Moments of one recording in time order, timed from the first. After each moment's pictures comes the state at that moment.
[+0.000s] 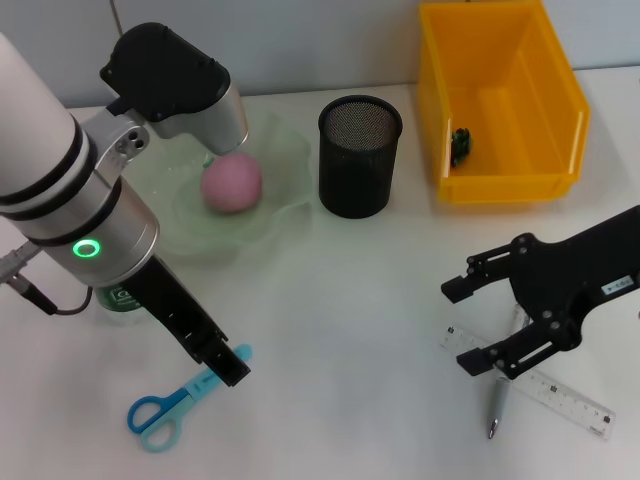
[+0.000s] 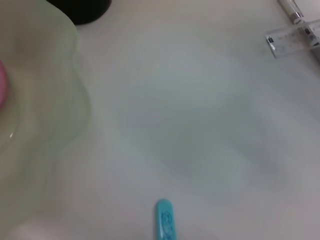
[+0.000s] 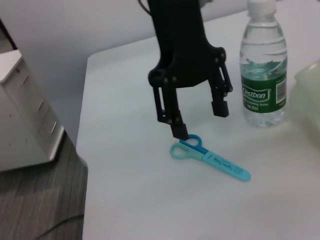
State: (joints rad) left arm -0.76 -2.08 1.53 1.41 2.52 1.82 -2.70; right arm 0.58 2.01 -0.87 -1.01 -2.21 -1.91 1.57
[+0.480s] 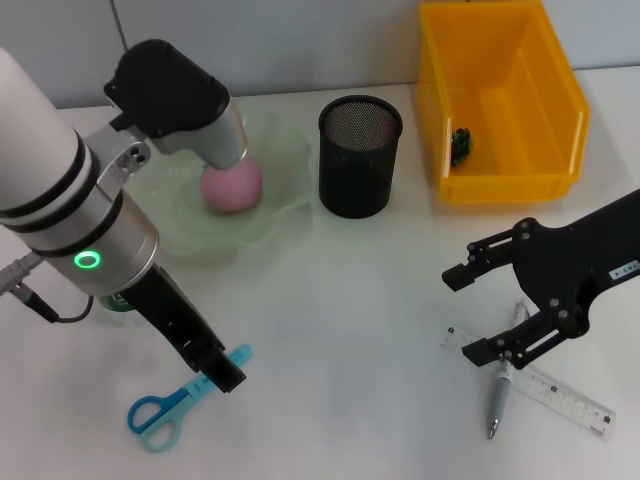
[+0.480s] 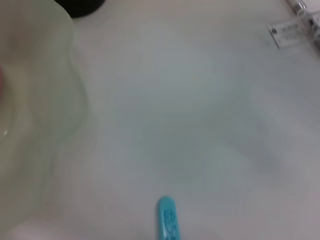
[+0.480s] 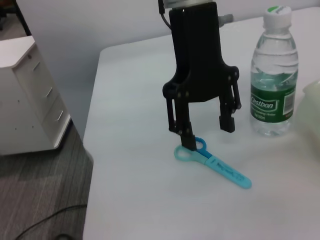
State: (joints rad) left arm -0.75 -2.08 1.54 1.37 2.52 1.78 -2.66; right arm 0.62 1.99 -0.87 -1.01 -2.20 -1.94 1.53
